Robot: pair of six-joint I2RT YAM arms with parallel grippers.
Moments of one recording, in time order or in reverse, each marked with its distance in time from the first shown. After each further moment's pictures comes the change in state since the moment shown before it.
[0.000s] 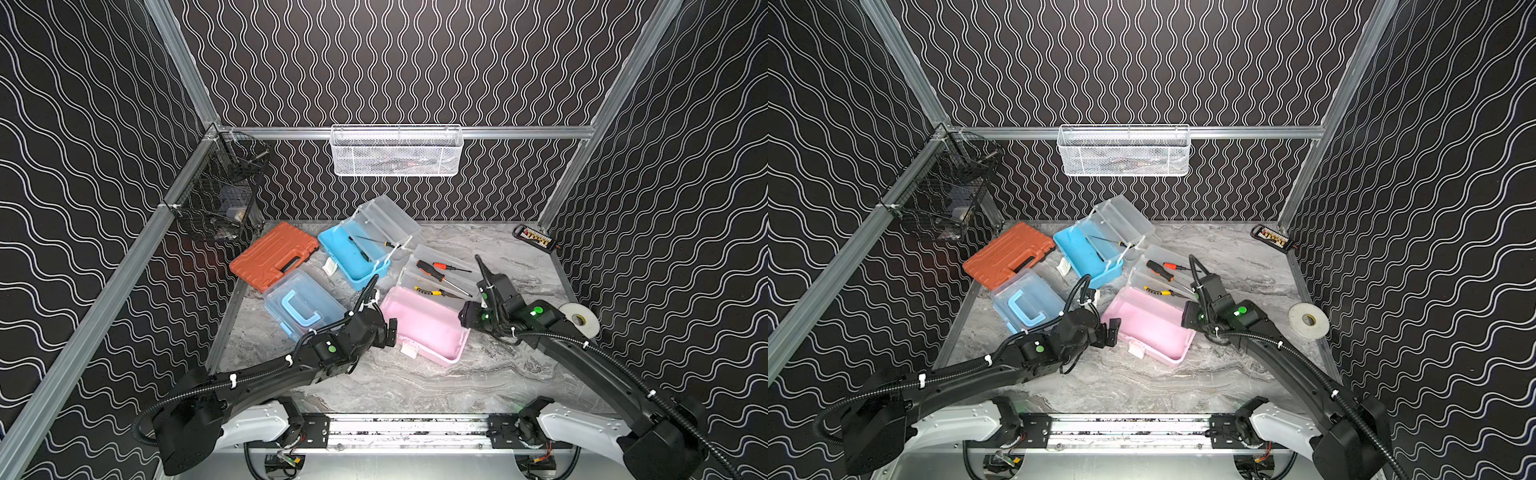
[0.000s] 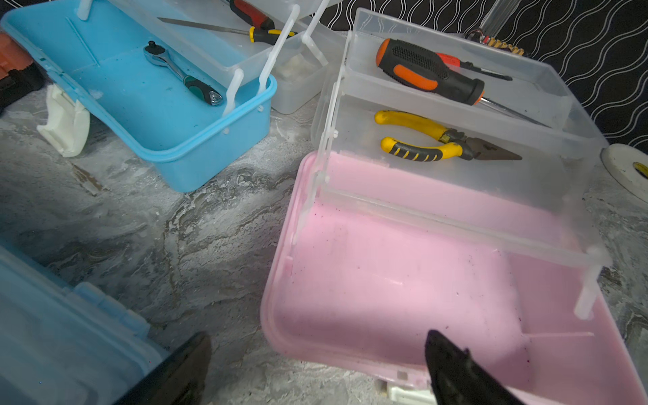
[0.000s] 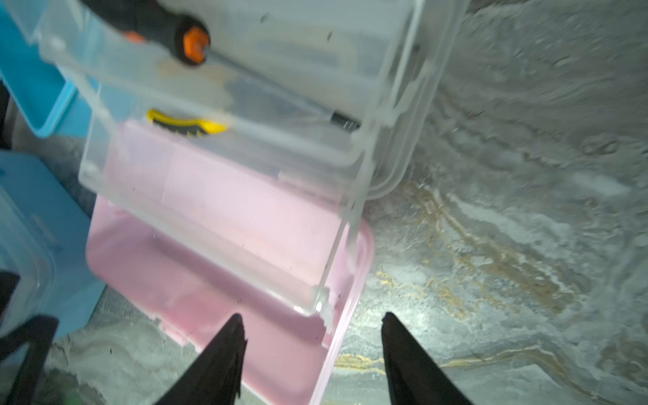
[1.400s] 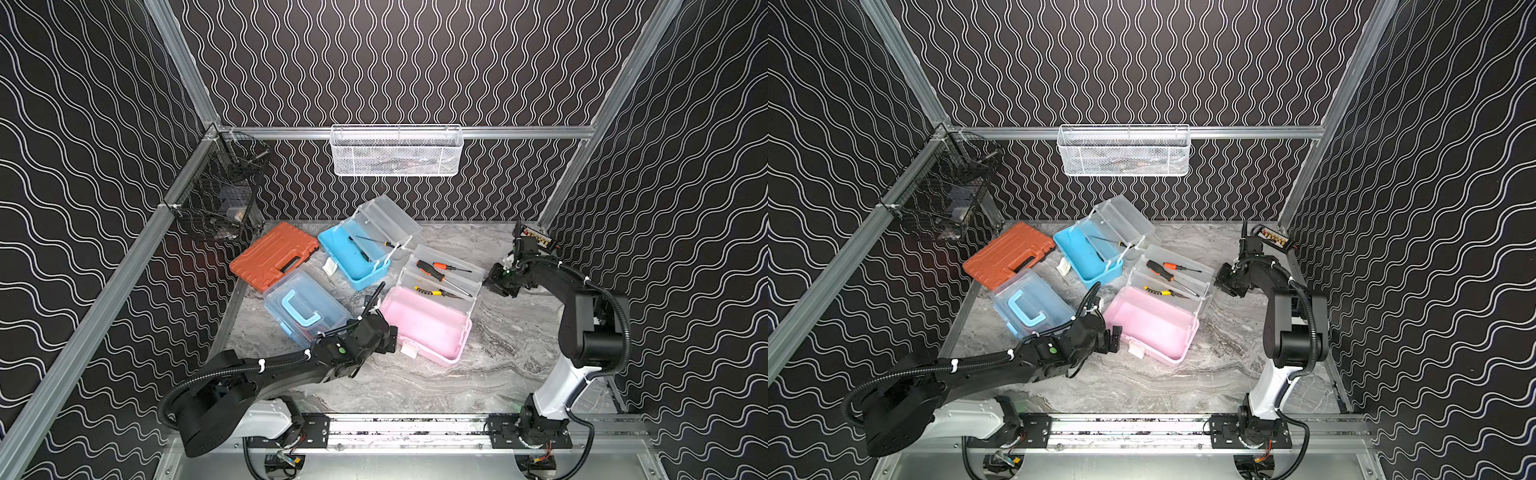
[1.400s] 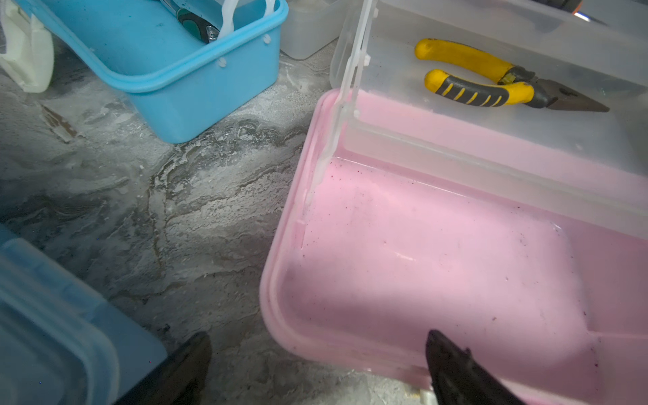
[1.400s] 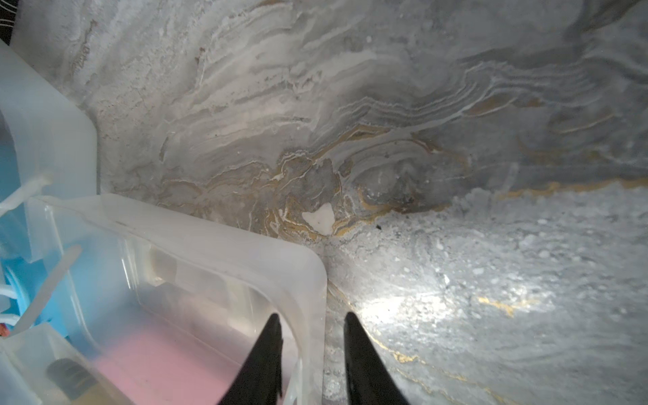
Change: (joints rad) left arm 0.002 0.149 -0.052 0.109 0.000 -0.051; right arm -0.551 0.690 0.302 0.205 -0.404 -0.196
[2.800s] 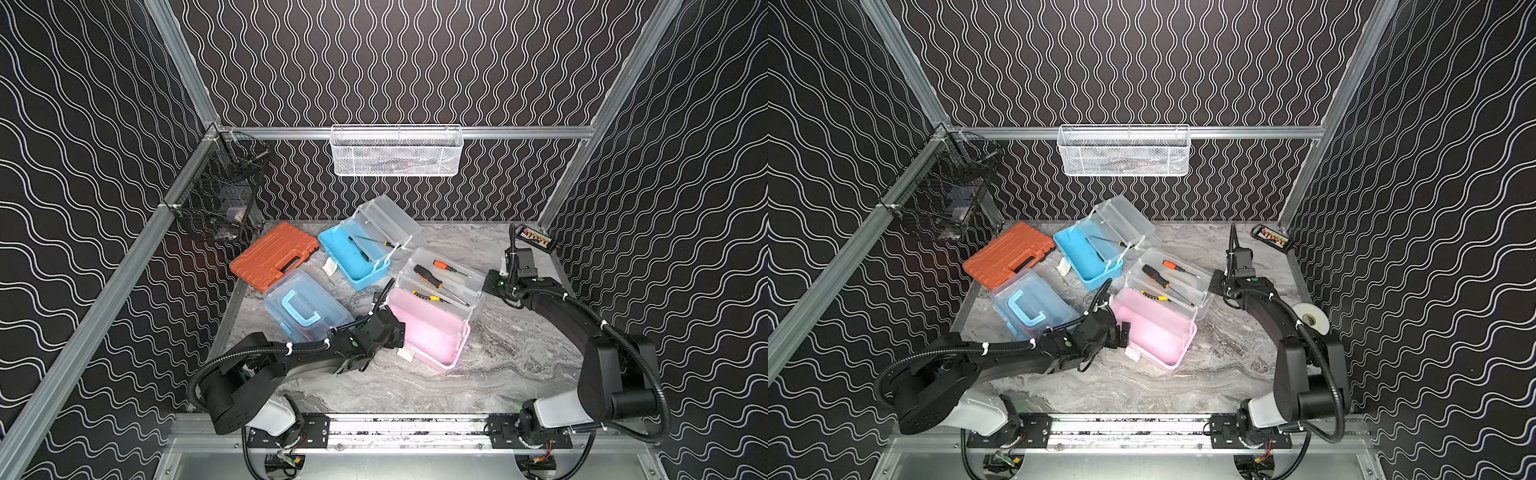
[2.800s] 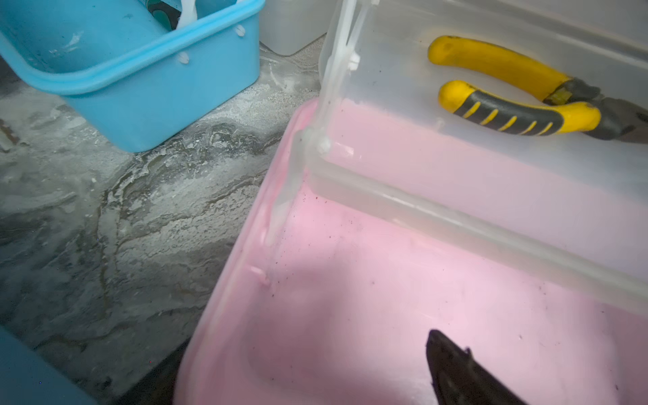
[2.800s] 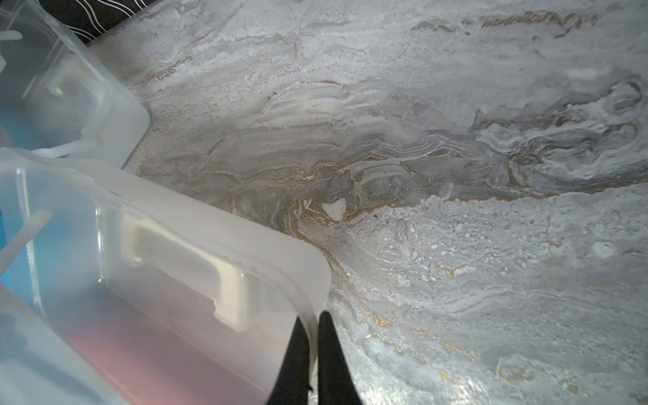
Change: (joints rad) left arm 0.003 0.166 0.068 0.087 0.015 -0.003; right arm 0.177 -0.388 -0.294 0.223 0.315 -0.076
